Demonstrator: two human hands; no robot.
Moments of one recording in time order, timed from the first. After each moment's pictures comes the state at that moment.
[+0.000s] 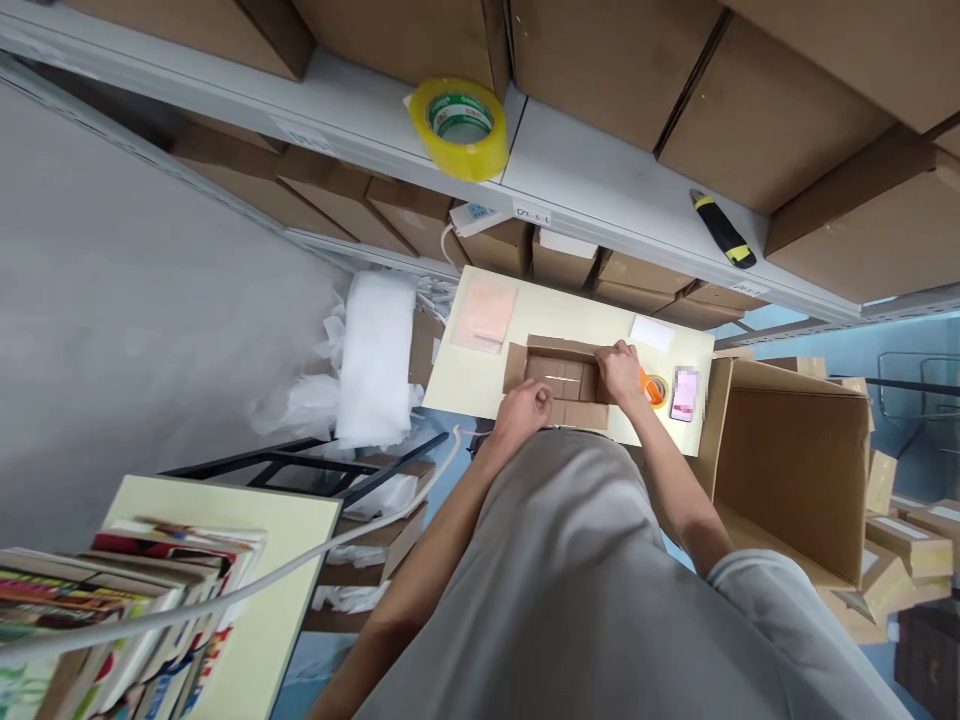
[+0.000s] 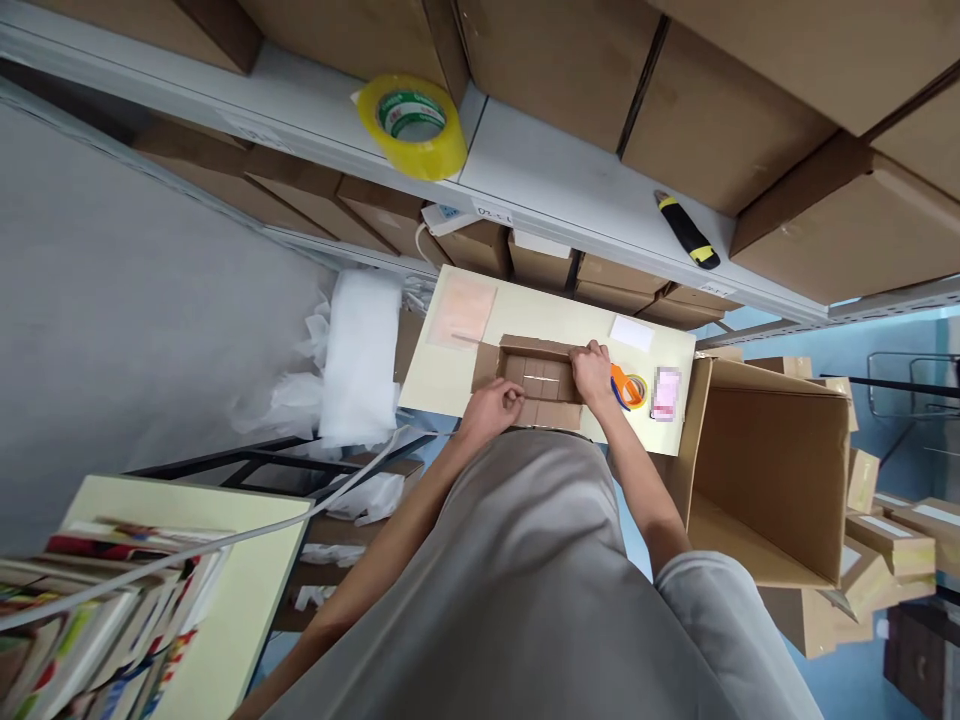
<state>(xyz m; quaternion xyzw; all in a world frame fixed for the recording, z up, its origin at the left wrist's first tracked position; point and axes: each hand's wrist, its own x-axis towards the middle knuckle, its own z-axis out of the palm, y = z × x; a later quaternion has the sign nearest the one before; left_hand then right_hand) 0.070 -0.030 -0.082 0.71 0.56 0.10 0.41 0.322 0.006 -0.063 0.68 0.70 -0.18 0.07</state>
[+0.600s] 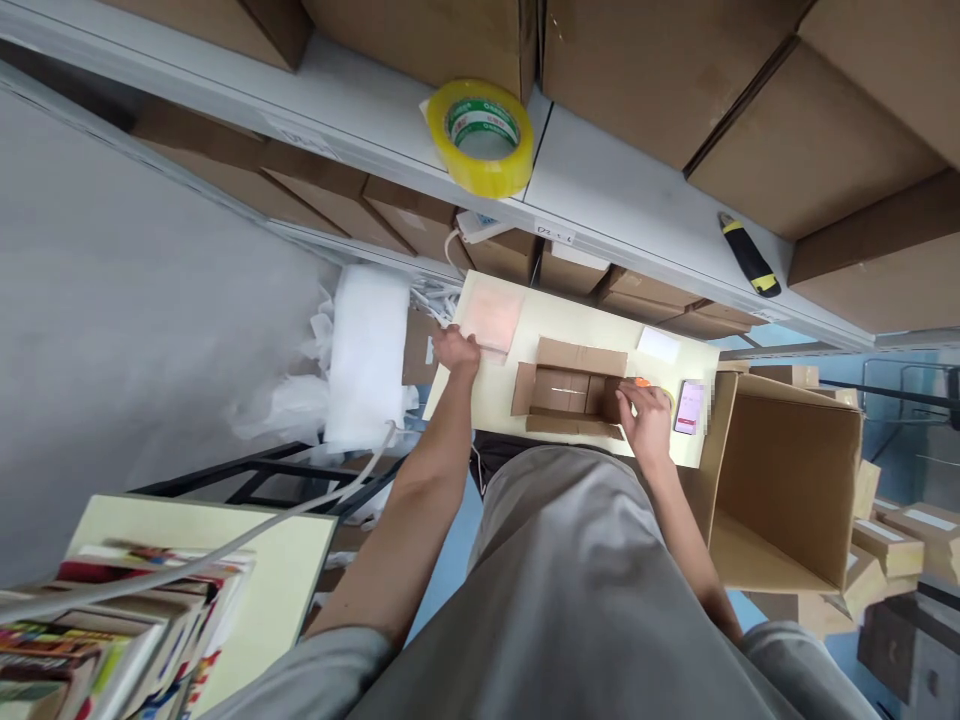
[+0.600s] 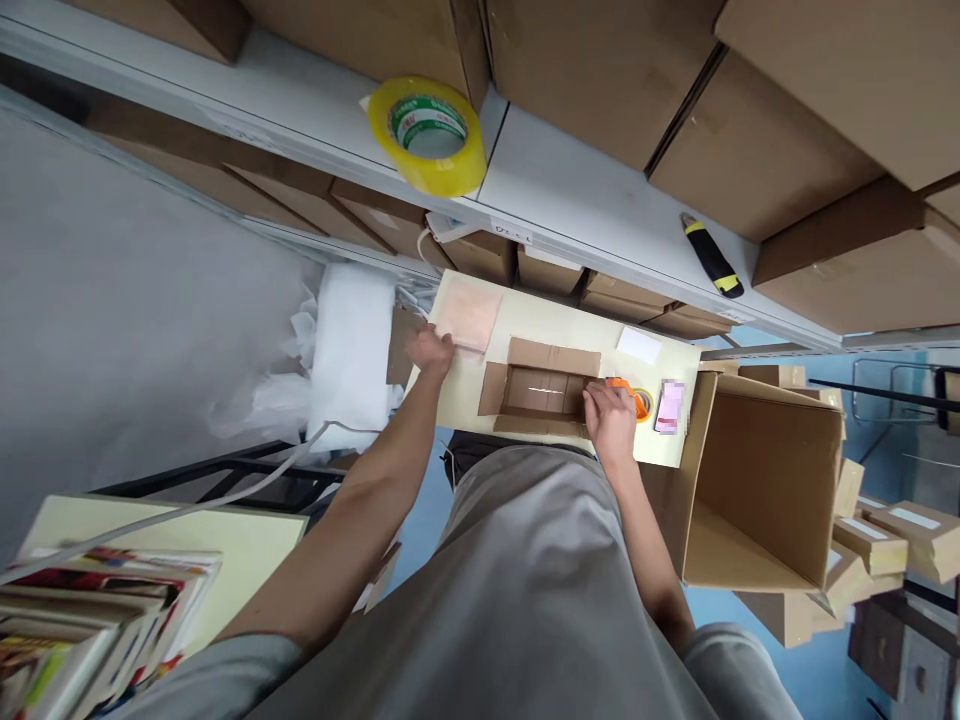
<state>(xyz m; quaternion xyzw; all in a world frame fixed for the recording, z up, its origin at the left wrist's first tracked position) -0.014 0.147 -0.202 0.39 0.83 0.17 0.35 0.307 -0.058 -0.023 0.73 0.66 -0.10 -0.17</state>
